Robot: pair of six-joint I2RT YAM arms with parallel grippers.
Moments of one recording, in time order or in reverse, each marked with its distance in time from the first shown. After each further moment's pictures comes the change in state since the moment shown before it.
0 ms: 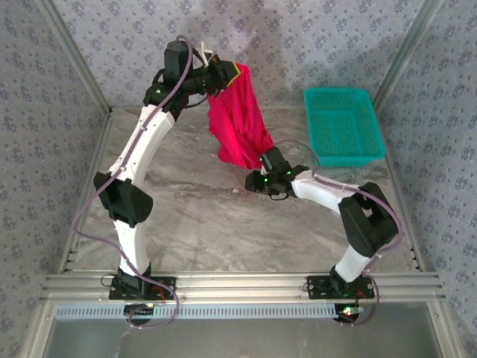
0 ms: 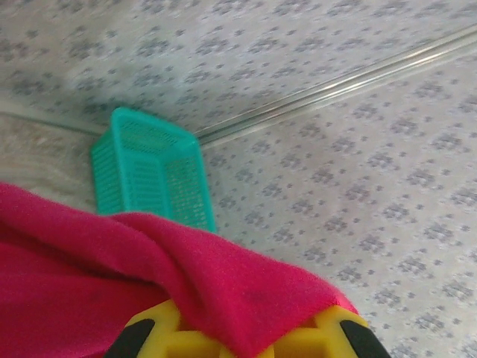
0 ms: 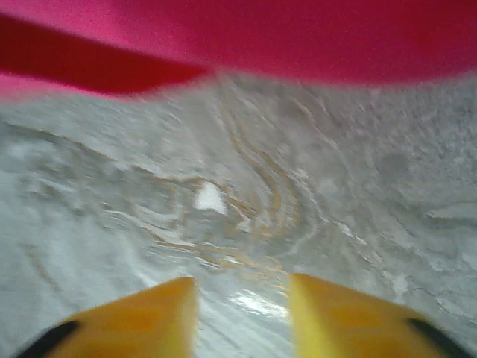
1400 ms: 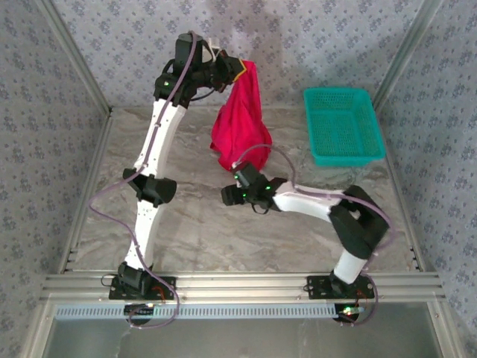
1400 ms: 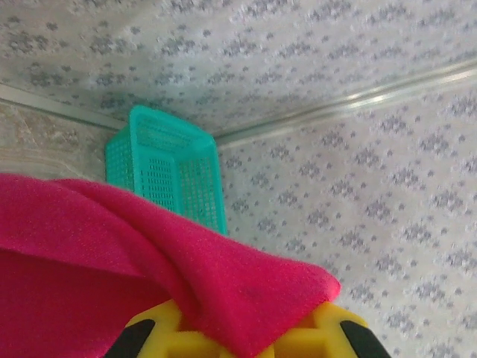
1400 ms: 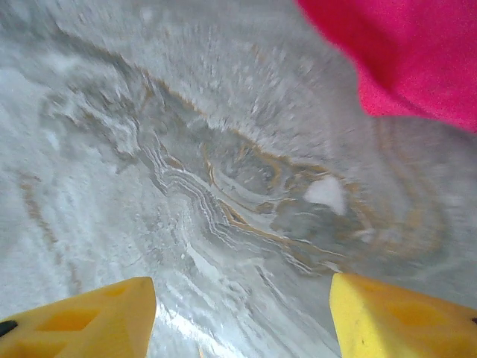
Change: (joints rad) left arm -0.011 0.414 0.777 -0.420 -0.006 -0.007; right arm 0.219 0.012 0.017 0.053 0.196 -0.207
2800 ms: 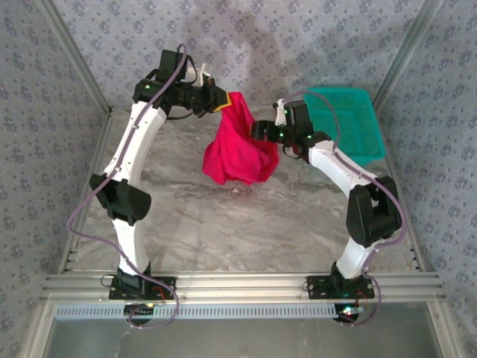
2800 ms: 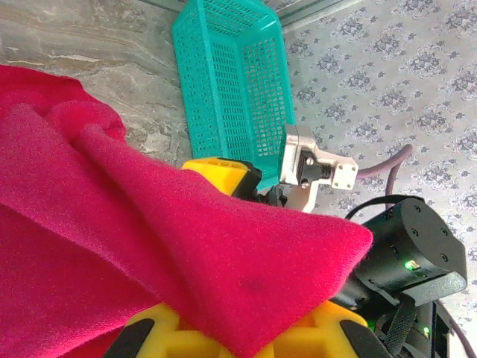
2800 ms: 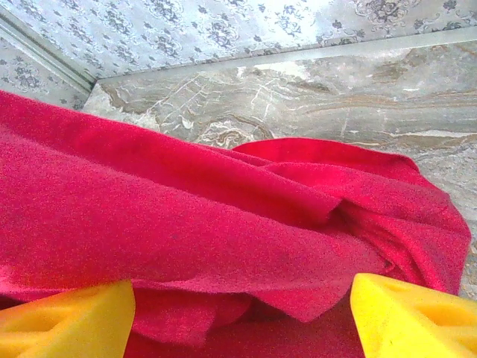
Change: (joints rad) left arm 0.061 -0.403 -0.667 -0.112 0.161 0.353; right arm -0.448 0.077 0.351 -0.008 -0.271 -0.090
